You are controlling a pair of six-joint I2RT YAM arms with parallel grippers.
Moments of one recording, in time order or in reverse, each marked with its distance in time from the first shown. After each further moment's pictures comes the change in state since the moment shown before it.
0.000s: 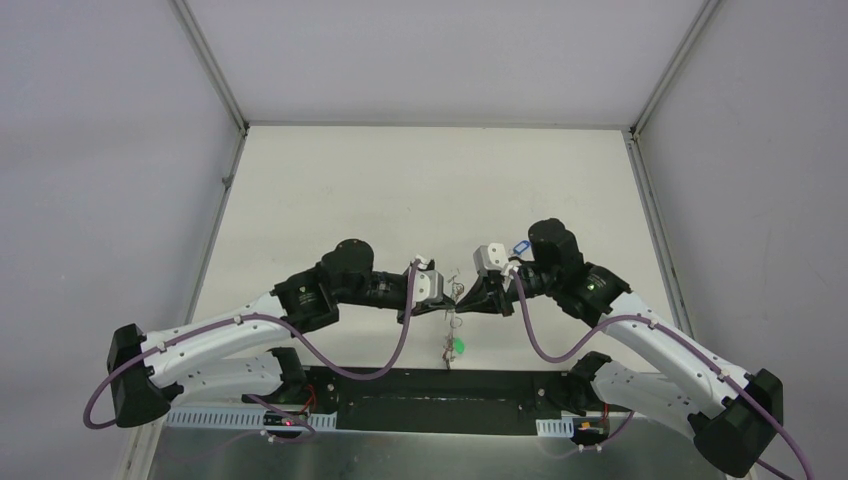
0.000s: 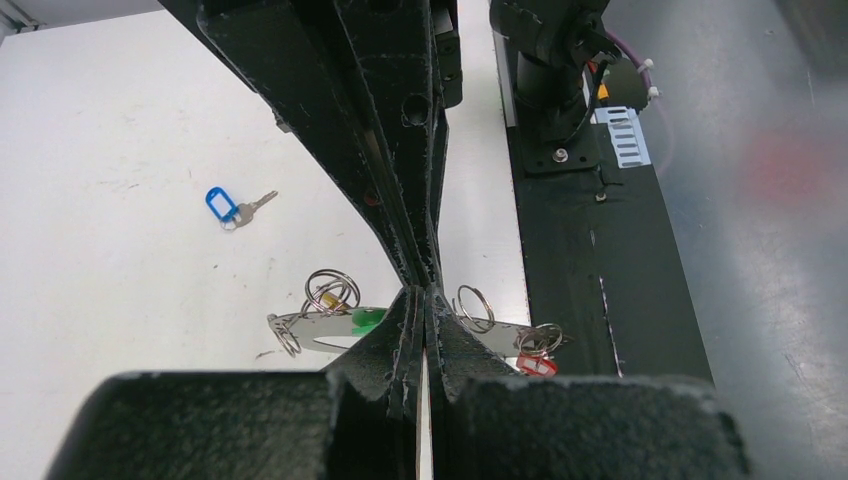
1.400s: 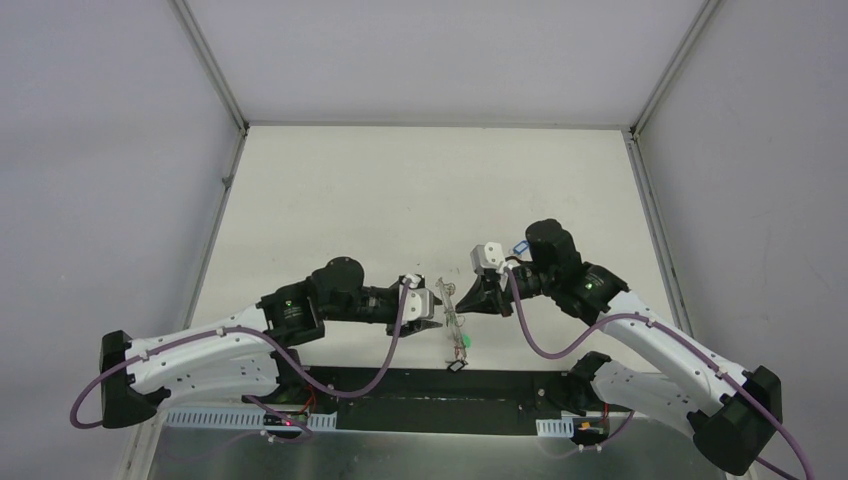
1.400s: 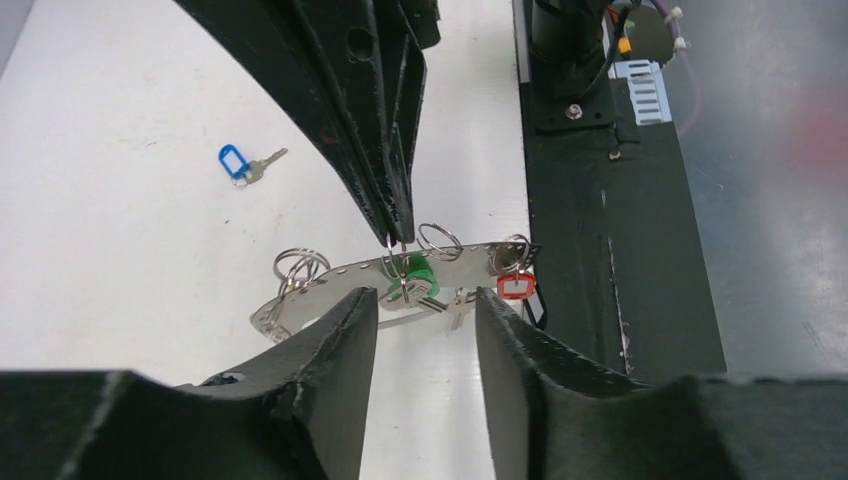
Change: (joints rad) left arm -0.085 -0.104 -0.060 -0.097 -0.151 0.043; right arm 0.005 0.012 0.000 -0.021 0.023 0.015
